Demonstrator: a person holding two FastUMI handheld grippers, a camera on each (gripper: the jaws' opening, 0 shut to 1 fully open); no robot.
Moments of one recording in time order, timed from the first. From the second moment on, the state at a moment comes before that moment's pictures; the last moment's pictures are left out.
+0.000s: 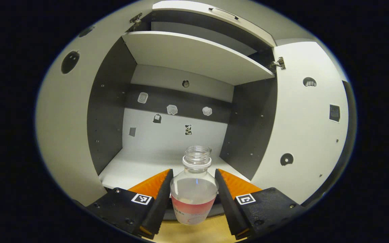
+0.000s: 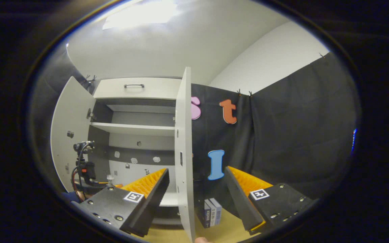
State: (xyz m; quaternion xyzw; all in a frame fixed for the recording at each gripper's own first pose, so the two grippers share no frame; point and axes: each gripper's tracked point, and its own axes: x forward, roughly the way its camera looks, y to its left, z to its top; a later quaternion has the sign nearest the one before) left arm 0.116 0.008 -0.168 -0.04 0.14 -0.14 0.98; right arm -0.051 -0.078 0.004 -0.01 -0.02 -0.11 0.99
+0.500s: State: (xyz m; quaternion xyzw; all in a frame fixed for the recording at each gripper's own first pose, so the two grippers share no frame) left arm 0.019 0.010 -0.286 -0.08 0.21 -0.16 0.96; right arm -0.052 -0.082 -0.010 0.00 -0.01 -0.08 1.00
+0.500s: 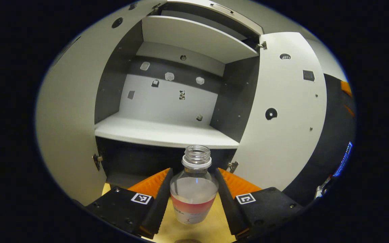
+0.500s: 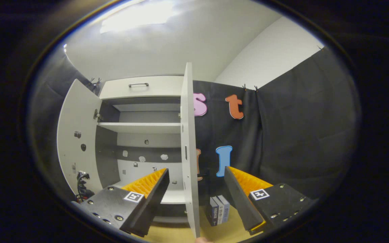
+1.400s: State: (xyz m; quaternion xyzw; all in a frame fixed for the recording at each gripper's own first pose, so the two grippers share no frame) left arm -0.083 0.034 -0.443 -0.05 0.34 -0.08 0.93; right arm -0.054 -0.102 -0.017 0.01 0.00 -0.08 1.00
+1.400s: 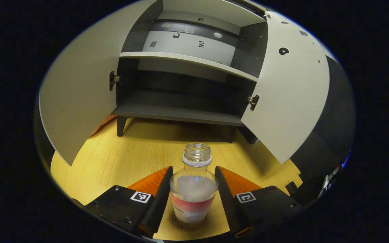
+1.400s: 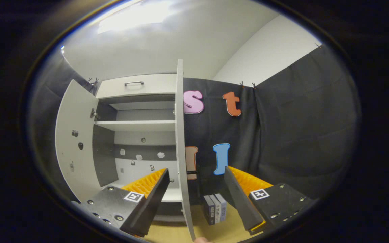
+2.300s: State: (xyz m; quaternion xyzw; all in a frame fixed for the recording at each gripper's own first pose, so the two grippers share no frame) left arm -0.119 0.022 -0.444 -0.03 0.35 -0.08 0.93; right arm -0.047 -0.097 -0.029 0.00 0.01 -0.06 1.00
